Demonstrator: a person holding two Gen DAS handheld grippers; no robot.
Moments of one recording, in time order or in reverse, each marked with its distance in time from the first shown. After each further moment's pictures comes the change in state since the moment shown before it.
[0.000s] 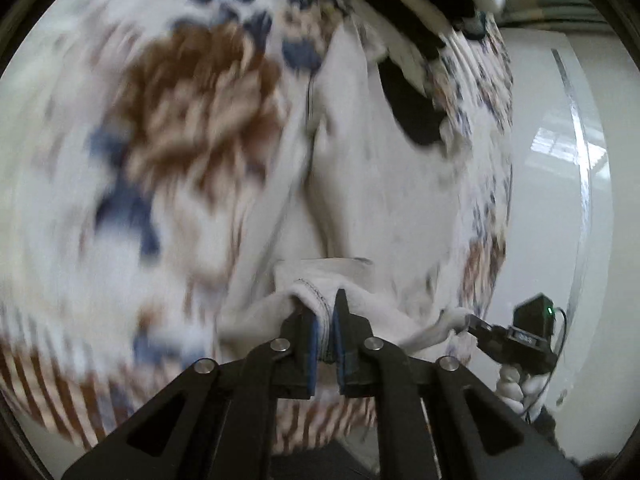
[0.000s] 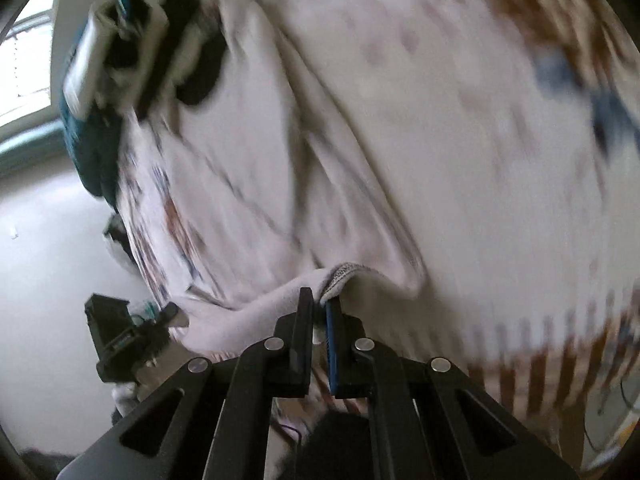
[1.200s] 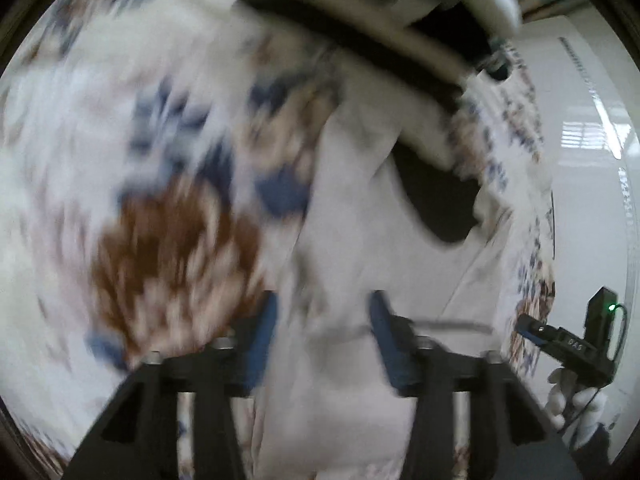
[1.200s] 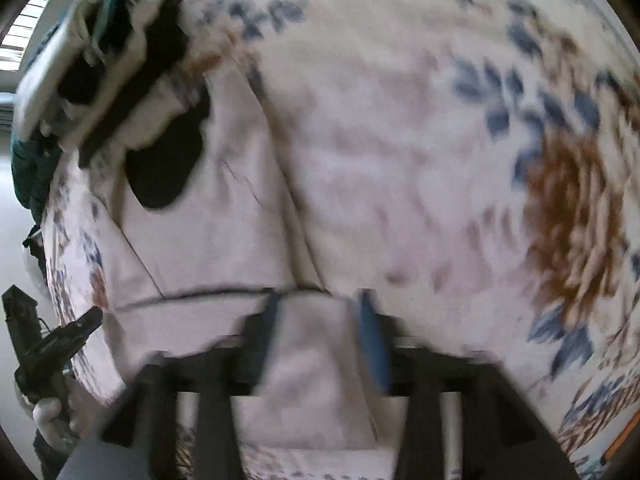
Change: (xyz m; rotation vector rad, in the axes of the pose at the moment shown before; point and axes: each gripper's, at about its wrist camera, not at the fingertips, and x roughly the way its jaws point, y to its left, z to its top) left arm 0.015 -0.054 0.104 0.186 -0.172 0.199; right arm 0.025 0.070 0.114 -0.178 -0.213 -0.363
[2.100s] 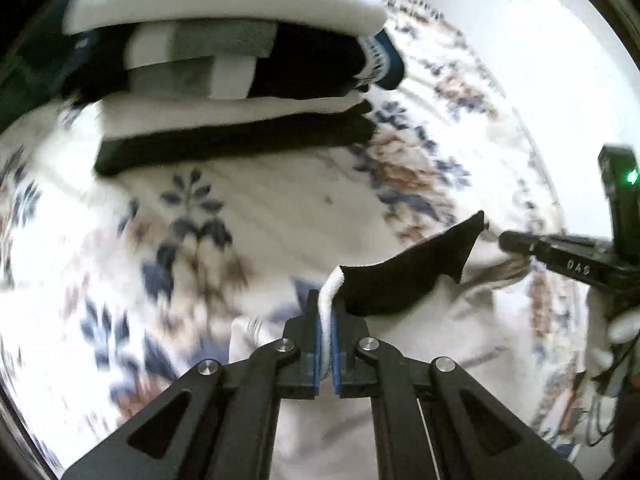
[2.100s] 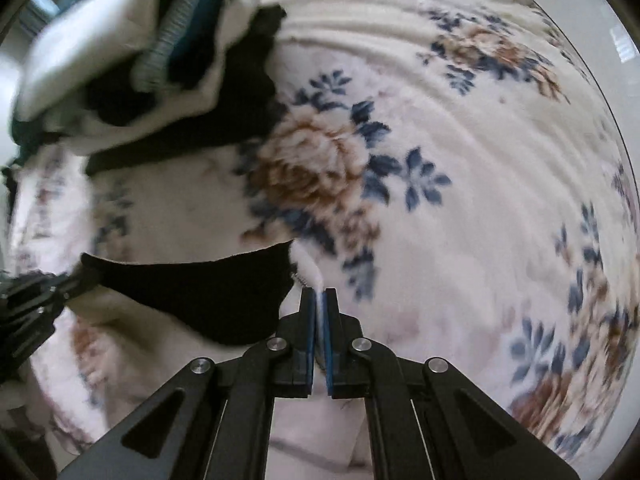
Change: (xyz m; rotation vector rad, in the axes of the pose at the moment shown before) left arm -0.014 -0.059 0.032 0.367 -0.041 0.029; right arm -0.006 0.122 0.115 -0.316 -0.108 -0.126
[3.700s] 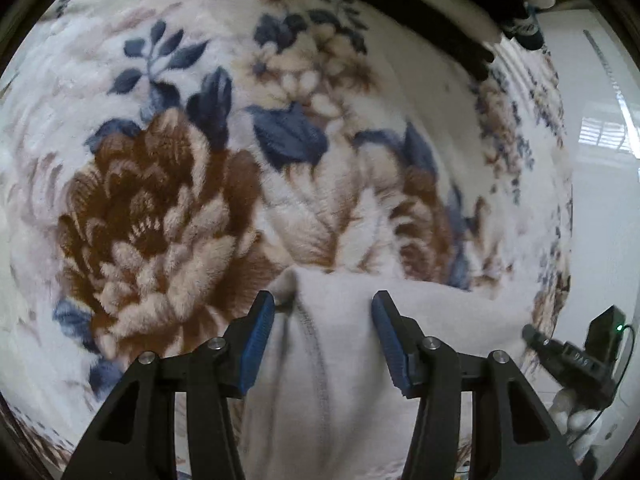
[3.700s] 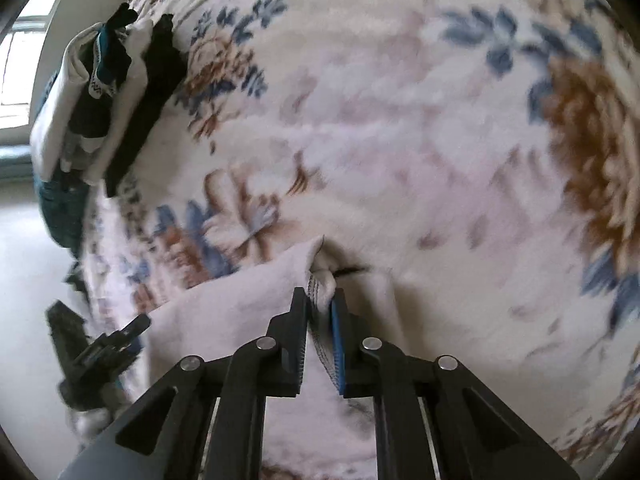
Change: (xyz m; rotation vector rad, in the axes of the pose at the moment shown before) left arm 0.058 0.043 -0.094 -0.460 0.166 -0.021; right arm 0.012 -0.087 -0.184 0.466 0.100 0.253
